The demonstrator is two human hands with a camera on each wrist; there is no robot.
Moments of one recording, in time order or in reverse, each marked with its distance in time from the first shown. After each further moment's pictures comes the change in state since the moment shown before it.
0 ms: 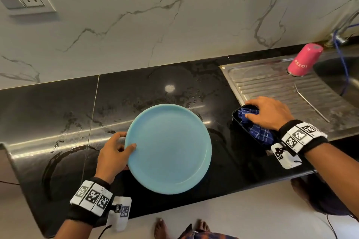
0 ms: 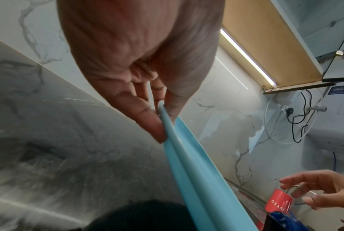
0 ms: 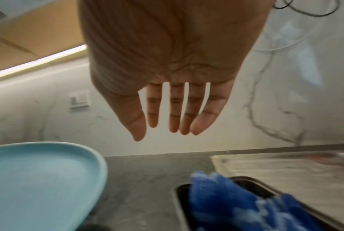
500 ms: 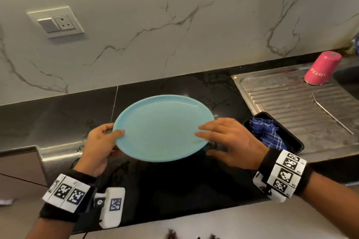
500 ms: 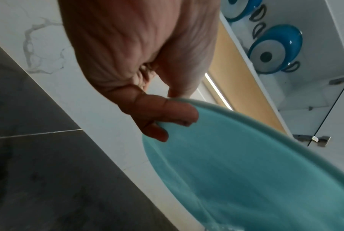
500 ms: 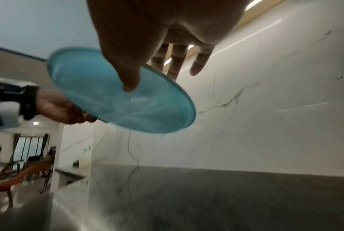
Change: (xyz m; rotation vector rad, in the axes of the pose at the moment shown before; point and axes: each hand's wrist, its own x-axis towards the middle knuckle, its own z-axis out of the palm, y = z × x) left_hand -0.016 0.084 -0.058 -0.333 0.124 -0.078; right_hand -0.055 -0.122 -0.001 0.266 0.246 -0.903
